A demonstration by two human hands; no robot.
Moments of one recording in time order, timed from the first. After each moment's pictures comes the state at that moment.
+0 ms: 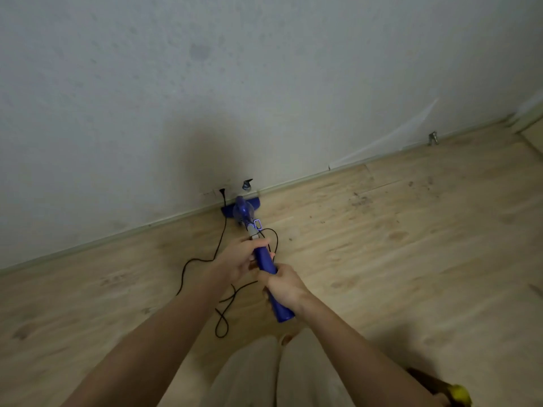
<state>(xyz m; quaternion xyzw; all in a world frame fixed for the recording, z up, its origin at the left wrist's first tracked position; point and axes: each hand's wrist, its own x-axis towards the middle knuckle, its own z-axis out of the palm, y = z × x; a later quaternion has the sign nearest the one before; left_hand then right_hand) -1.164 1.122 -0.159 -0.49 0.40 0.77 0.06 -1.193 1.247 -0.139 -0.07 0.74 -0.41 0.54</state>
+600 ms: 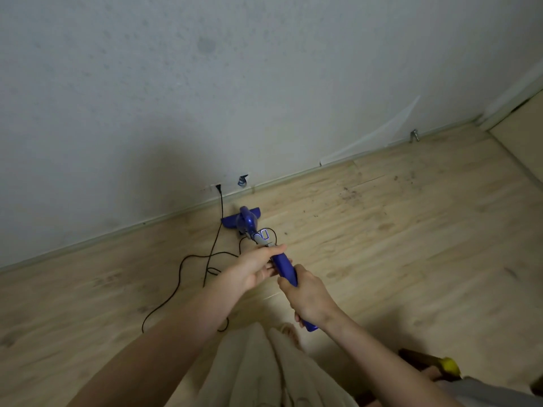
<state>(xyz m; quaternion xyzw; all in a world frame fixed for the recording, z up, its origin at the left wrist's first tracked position) -1.116 1.152 -0.156 -0.46 0.35 0.81 0.10 -1.131 1.286 -0.120 -0.14 0.85 -0.31 0.41</state>
